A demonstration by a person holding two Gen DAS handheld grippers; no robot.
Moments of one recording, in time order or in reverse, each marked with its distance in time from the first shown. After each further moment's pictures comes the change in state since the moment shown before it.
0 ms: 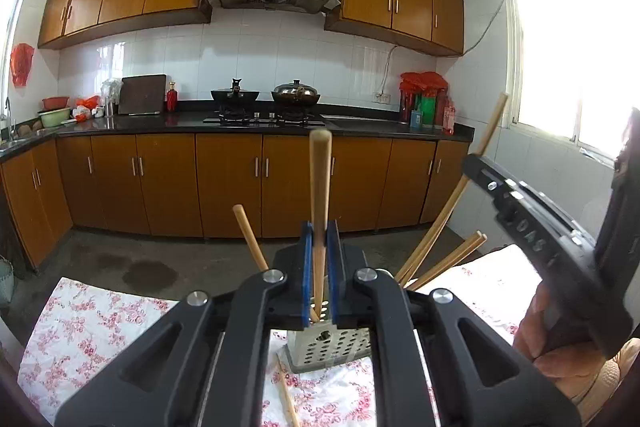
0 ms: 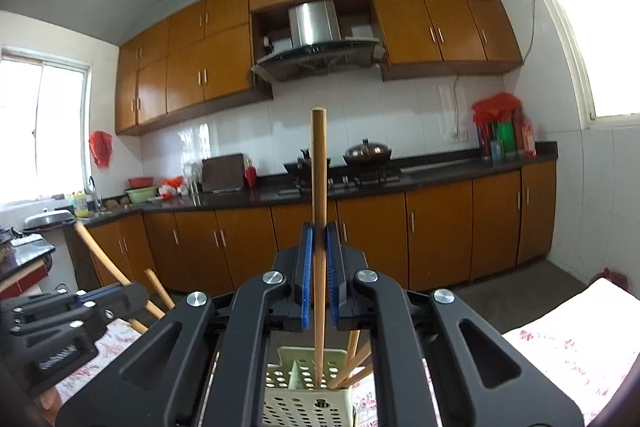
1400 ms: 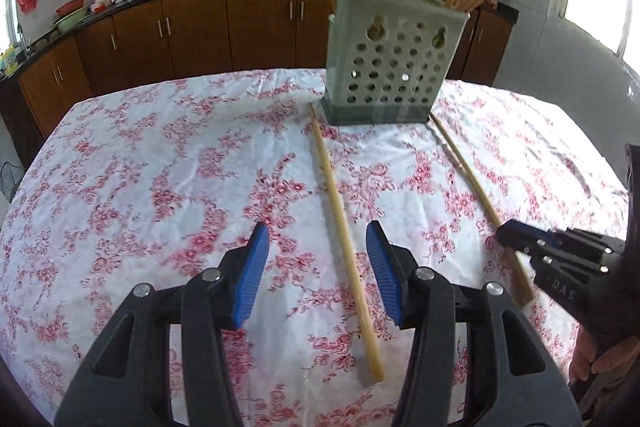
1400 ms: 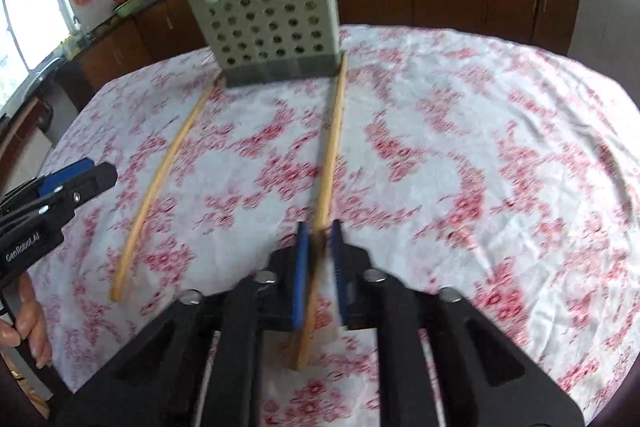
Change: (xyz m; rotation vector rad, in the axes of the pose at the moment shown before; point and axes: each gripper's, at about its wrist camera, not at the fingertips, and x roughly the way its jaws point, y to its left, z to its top) left arm 0.000 0.017 -0.203 -0.037 0.510 0.128; right arm -0.029 -0.027 -0.202 0.005 0.853 -0.026
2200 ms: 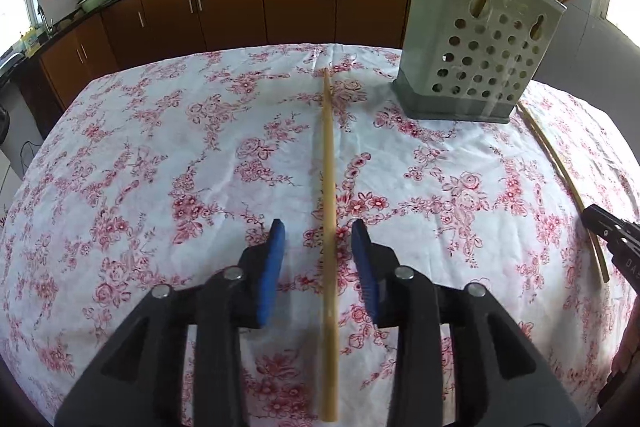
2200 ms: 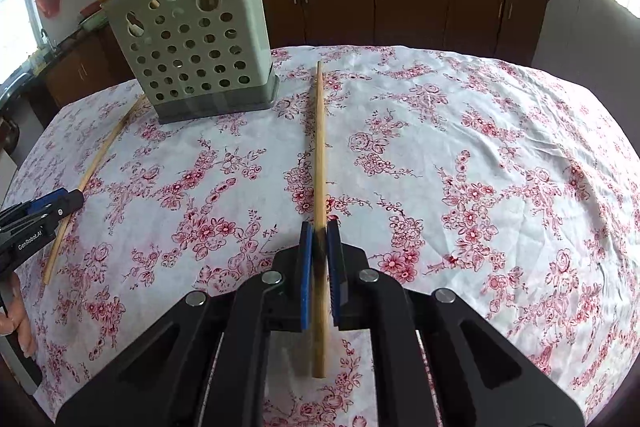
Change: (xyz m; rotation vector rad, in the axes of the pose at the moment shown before) left arm 0.045 0.042 0.016 -0.066 0.068 0.107; right arm 0.008 -0.032 0.020 0.020 -0.050 -0.094
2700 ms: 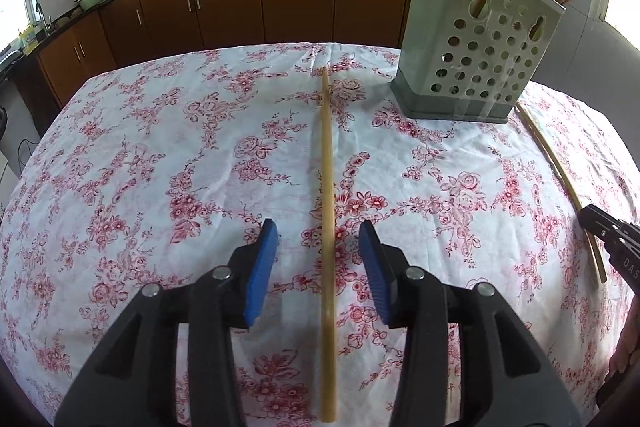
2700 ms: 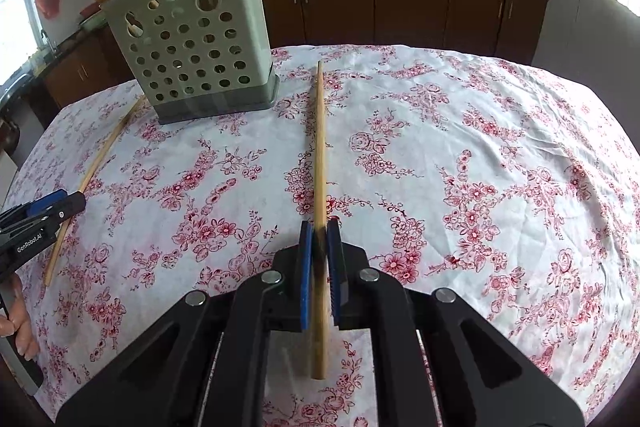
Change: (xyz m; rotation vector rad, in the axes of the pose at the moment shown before) left arm 0.003 0.002 0.000 -0.001 0.003 -0.007; right arm 0.000 -0.001 -0.002 0.007 -0.002 0.006
